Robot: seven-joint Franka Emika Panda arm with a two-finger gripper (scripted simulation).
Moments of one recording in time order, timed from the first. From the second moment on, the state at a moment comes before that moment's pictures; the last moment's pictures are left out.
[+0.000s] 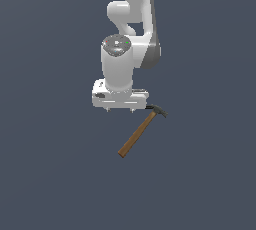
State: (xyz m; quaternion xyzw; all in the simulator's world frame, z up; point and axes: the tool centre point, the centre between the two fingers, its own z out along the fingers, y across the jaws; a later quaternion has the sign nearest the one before) arm -0.006 -0.032 0.164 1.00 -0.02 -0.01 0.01
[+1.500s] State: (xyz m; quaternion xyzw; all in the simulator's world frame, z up) arm -0.013 -0.033 0.139 0.99 -0.10 -0.02 0.02
